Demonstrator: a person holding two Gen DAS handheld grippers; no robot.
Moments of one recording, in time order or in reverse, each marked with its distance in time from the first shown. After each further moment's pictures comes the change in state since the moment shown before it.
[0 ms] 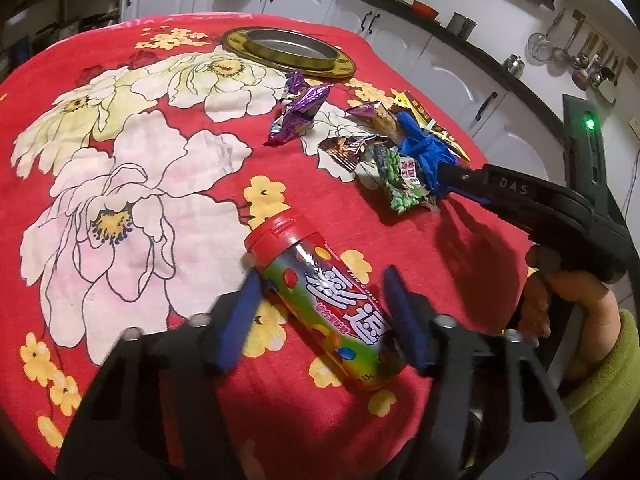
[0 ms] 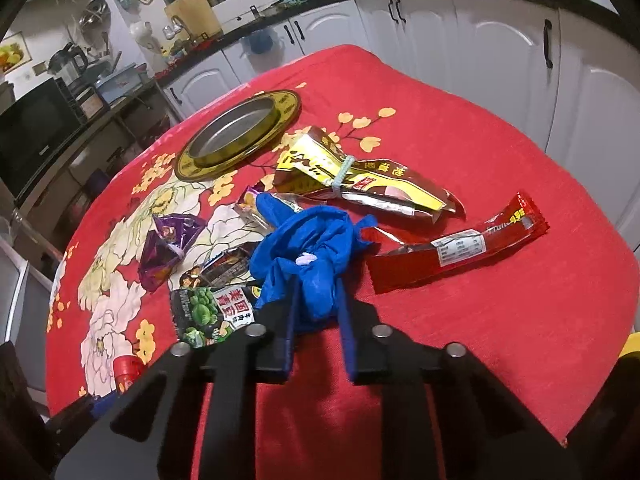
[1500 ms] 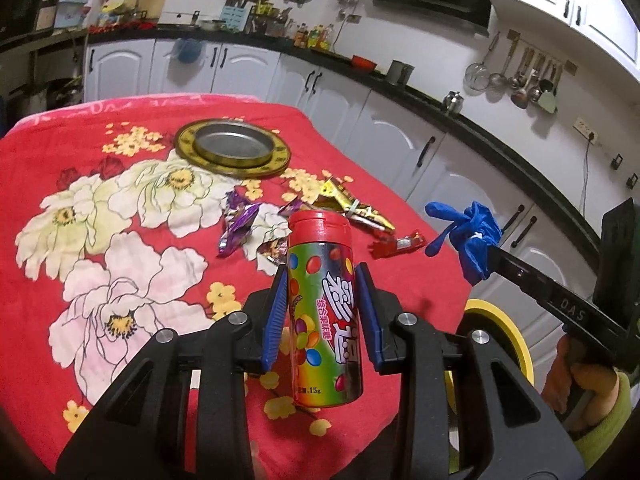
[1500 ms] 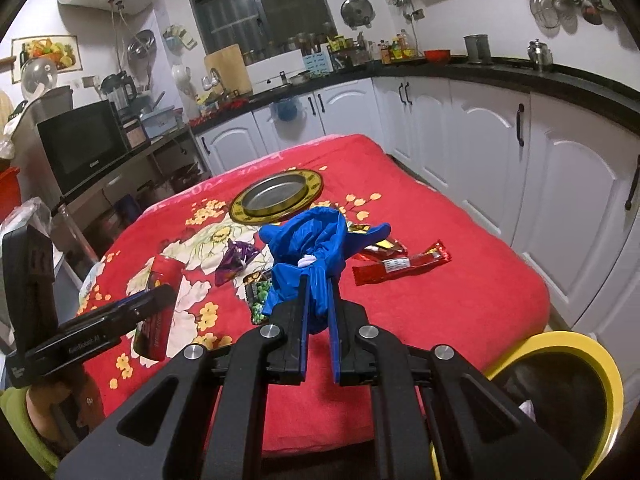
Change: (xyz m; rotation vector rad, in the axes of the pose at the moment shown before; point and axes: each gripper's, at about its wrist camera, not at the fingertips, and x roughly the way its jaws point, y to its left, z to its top) left arm -0.063 -0.030 0.033 0.135 -0.217 -0.143; right arm -0.151 0.016 -0.045 -0.092 -0.262 0.005
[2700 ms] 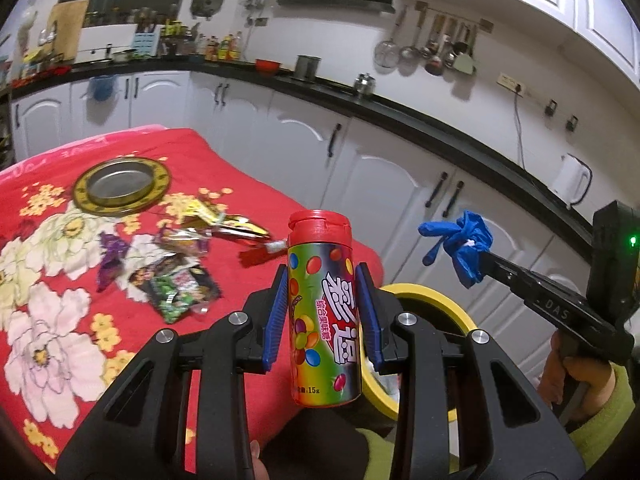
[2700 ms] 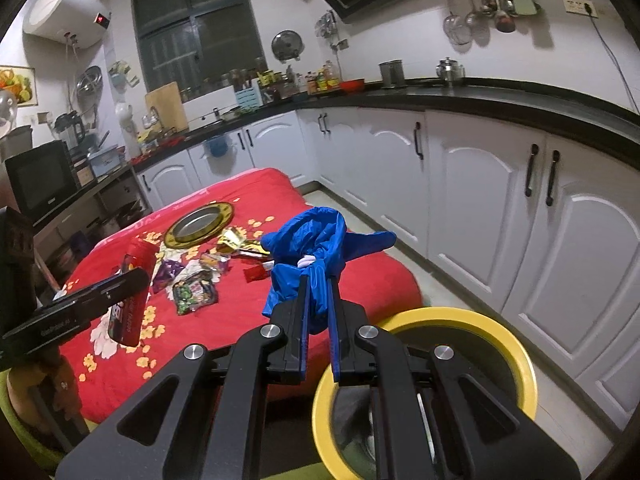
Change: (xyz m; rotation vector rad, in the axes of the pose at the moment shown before) left arm 0.003 -0.114 -0.010 0.219 0.006 -0.203; right arm -0.112 -0.073 -0.034 0.088 -0.115 -0.234
